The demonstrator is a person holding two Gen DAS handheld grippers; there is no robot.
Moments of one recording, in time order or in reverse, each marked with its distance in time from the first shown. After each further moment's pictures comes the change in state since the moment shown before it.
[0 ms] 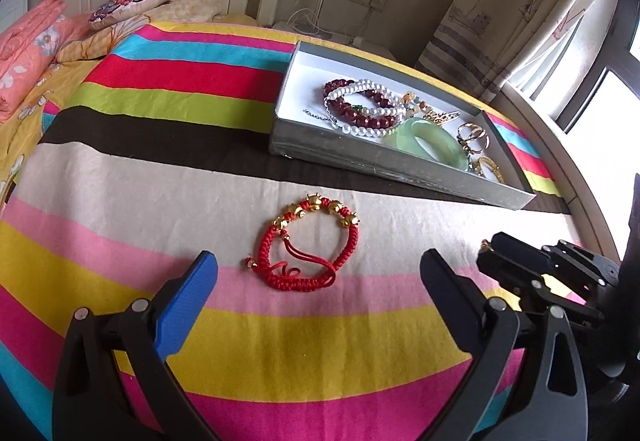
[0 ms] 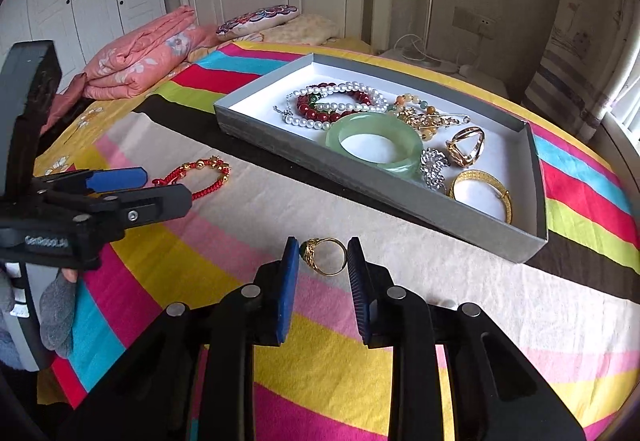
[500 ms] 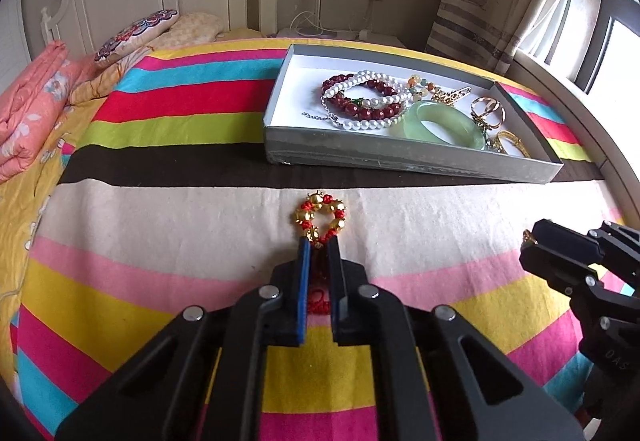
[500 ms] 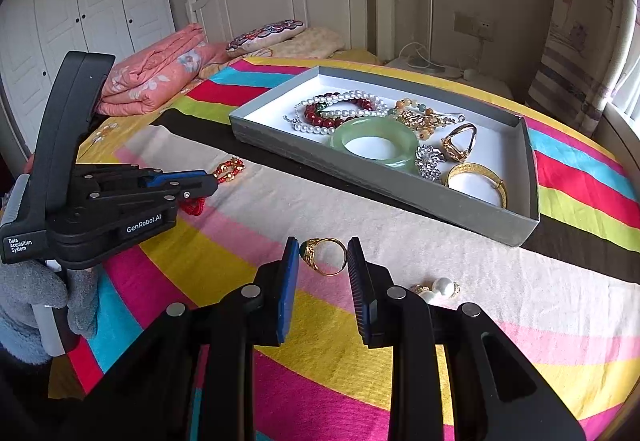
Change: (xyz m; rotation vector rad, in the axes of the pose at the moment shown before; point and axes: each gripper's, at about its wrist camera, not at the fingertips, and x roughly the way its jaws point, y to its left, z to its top) left arm 0.007 -0.013 0.000 0.105 -0.015 0.104; right arm -0.017 -0.005 -0.008 0.026 -0.049 0.054
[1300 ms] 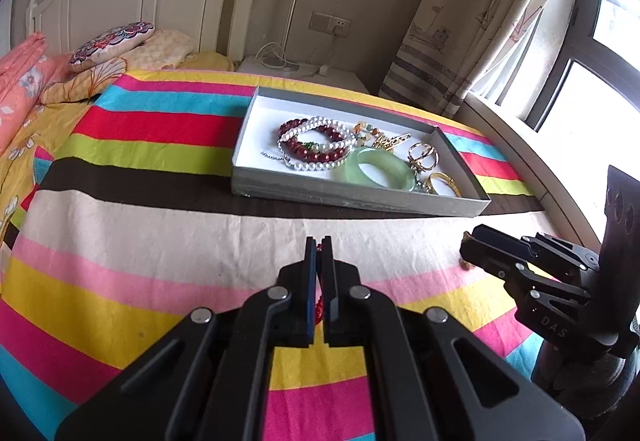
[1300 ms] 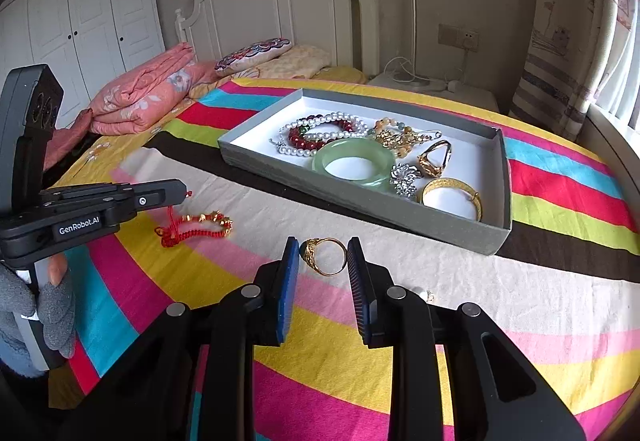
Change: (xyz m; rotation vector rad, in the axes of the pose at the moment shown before) left arm -0.049 -0.005 0.002 -0.030 -0.119 -0.179; right arm -0.017 -0.011 0.003 0.038 -0.068 -0.035
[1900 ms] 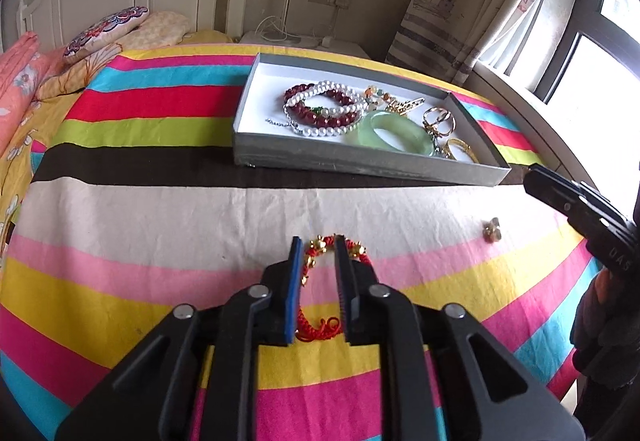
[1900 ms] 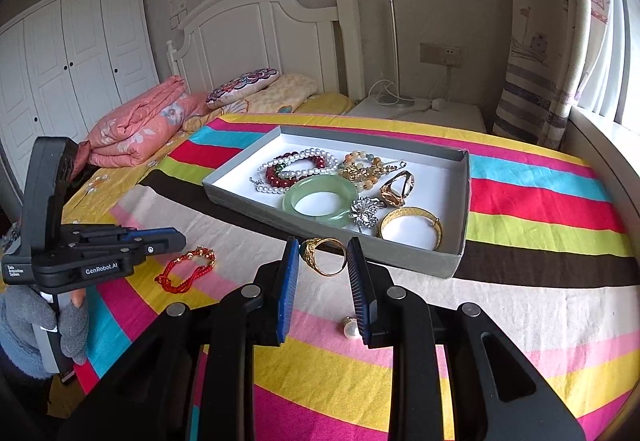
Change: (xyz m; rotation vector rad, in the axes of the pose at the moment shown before) left arm 0.024 0.003 -0.007 0.043 0.115 0.029; right arm -0.024 -0.028 0.010 0.054 -0.088 0.003
